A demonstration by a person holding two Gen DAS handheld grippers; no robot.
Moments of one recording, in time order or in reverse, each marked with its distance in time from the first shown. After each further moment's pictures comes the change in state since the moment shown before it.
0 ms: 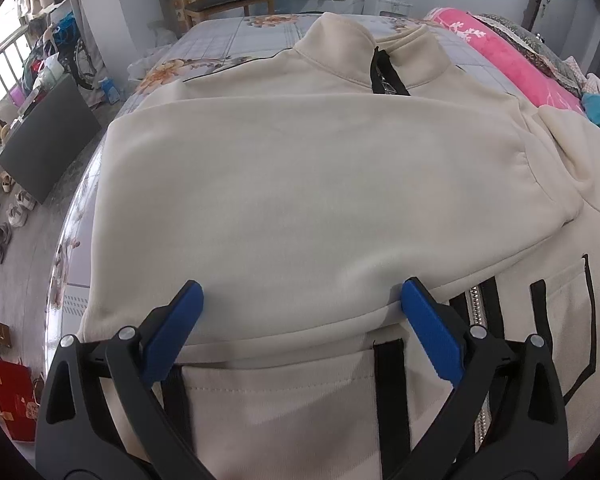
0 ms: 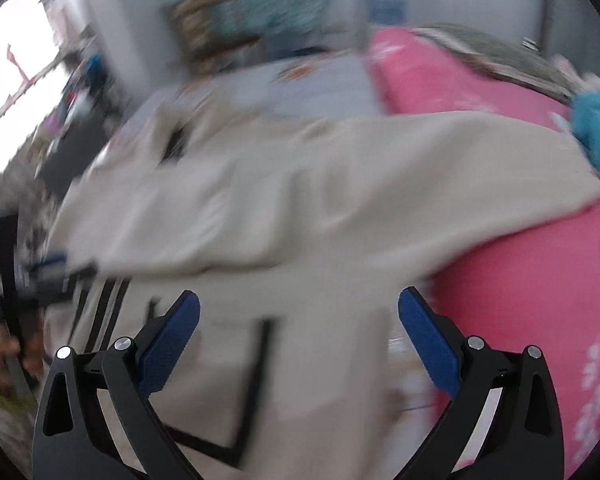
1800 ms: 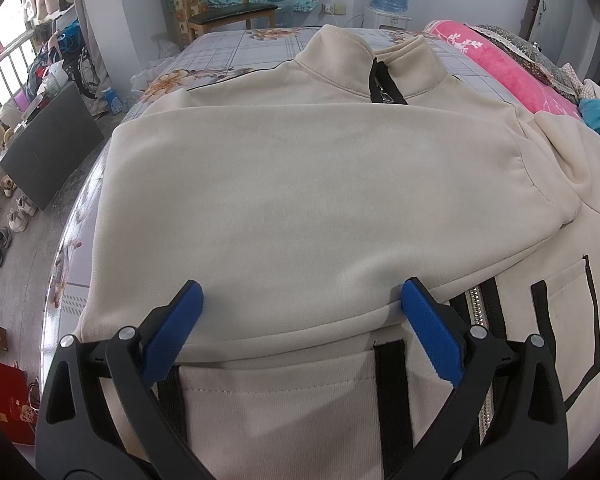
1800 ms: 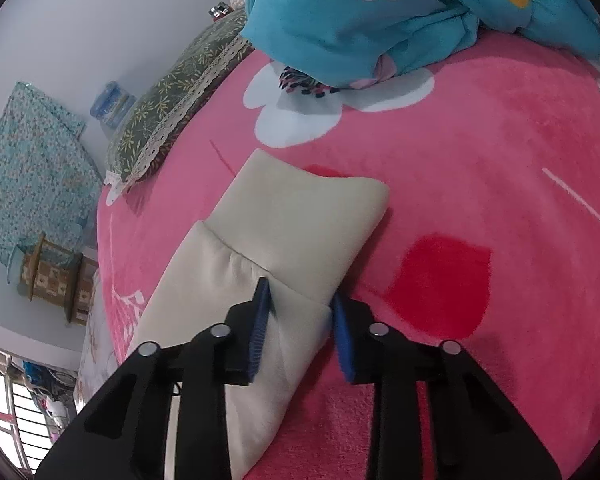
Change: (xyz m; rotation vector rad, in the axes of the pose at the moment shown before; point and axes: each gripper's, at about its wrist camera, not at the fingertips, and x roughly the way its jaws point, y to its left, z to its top) left arm -0.002 -0.002 -0.007 -0.004 -0.061 0.003; right arm 0.035 -0.341 0.063 0.912 -0.163 -0.158
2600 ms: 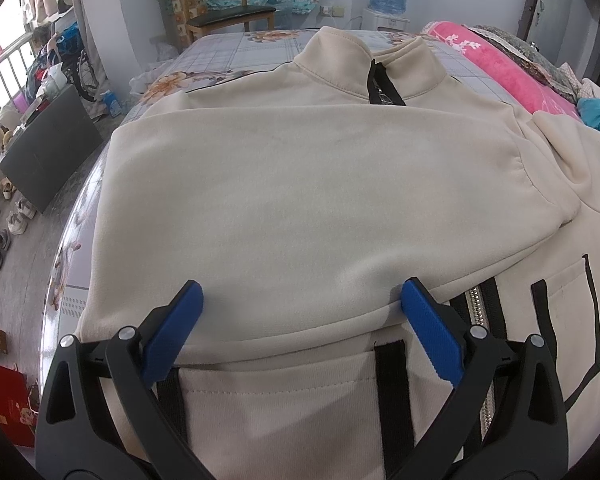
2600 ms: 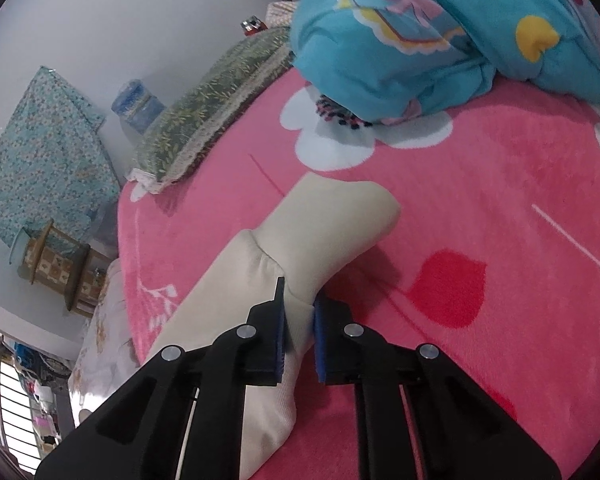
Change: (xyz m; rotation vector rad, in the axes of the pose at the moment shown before) left arm -0.001 0.000 -0.001 0.007 -0.009 -0.004; right arm -0.038 0.027 -0.005 -0.089 -0.070 0.026
